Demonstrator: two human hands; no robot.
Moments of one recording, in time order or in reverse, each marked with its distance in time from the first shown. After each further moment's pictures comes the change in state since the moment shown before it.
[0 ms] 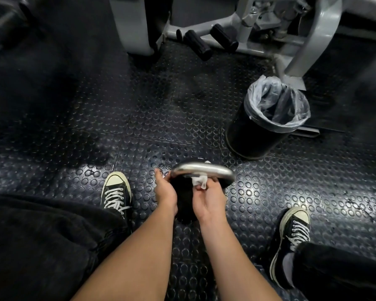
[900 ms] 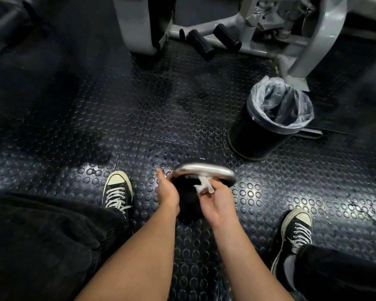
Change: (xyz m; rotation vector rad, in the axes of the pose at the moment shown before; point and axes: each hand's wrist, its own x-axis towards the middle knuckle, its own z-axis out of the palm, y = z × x) left_hand 0.011 -0.004 -0.003 0.018 0.044 -0.017; right_hand 0.003 -0.018 -0.008 -0.168 -0.049 0.096
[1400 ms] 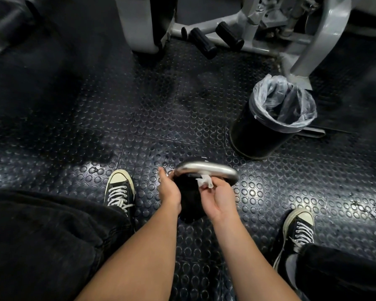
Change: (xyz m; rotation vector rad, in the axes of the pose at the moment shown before) left_hand 0.004 -0.002 -0.001 0.005 0.021 0.019; right_hand -0.001 -0.002 0.007 0.074 -0.029 0.010
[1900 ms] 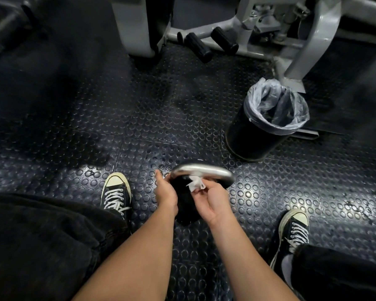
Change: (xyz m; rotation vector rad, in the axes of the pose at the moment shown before) left_hand -0.009 0.004 0.002 -0.035 -0.011 -0.023; right_hand -0.010 0.001 0.007 -0.085 0.015 0.095
